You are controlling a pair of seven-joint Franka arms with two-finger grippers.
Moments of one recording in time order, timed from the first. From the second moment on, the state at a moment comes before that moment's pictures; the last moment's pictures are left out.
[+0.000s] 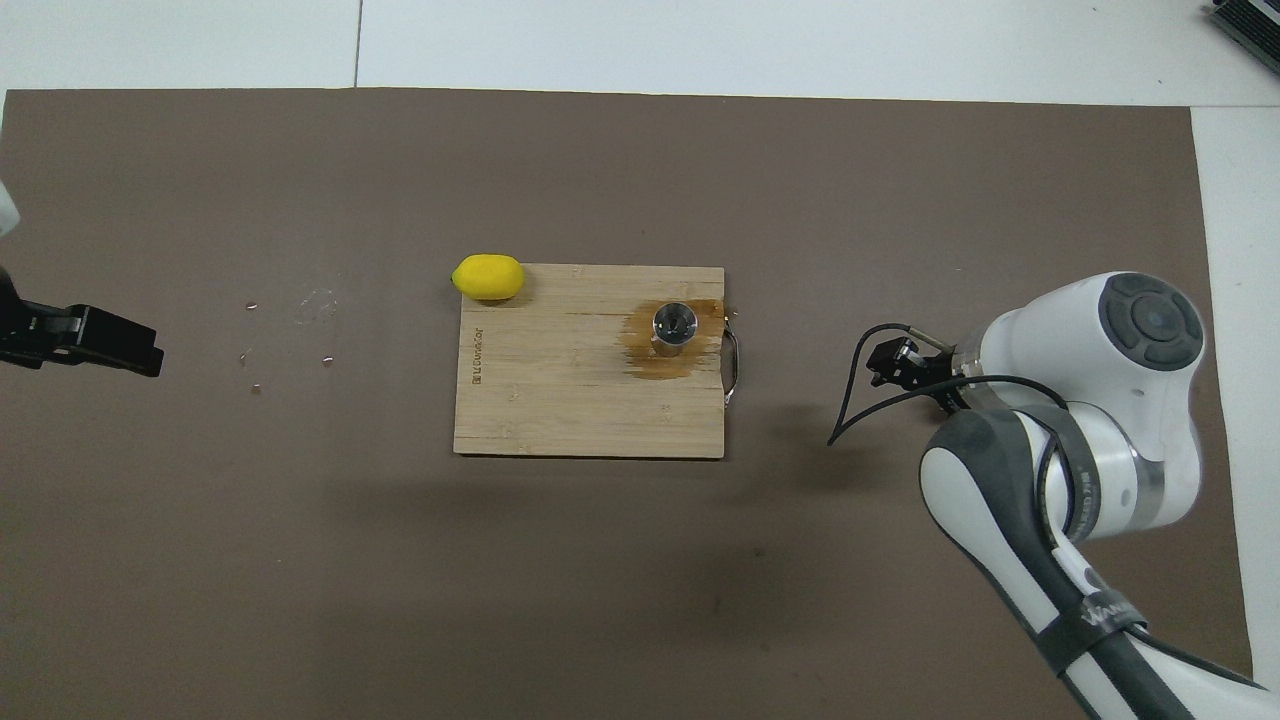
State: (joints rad) left arm 0.00 -0.02 -0.05 -1.58 -0.01 1.47 0.08; right arm 0.12 0.03 0.04 -2.17 0.07 2.16 0.63
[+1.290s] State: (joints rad) left arm 0.00 -0.02 -0.05 -1.58 -0.01 1.47 0.08; right arm 0.01 -0.05 0.02 -1.66 -0.02 1.56 0.30
